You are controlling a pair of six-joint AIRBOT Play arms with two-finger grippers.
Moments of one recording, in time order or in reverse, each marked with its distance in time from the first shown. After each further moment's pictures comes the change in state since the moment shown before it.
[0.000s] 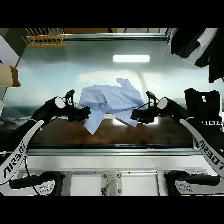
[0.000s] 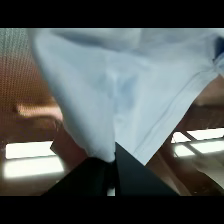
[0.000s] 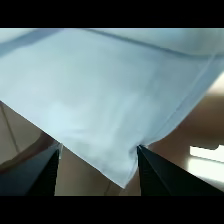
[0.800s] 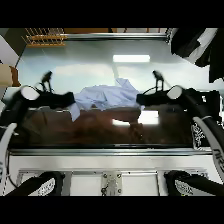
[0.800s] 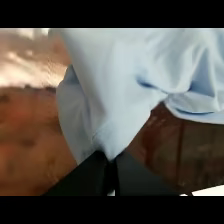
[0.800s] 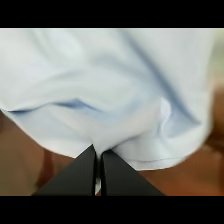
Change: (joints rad) left arm 0.201 0.286 0.168 0.002 -0.156 0.095; right arm -0.079 0.210 0.201 -0.083 0.038 -0.134
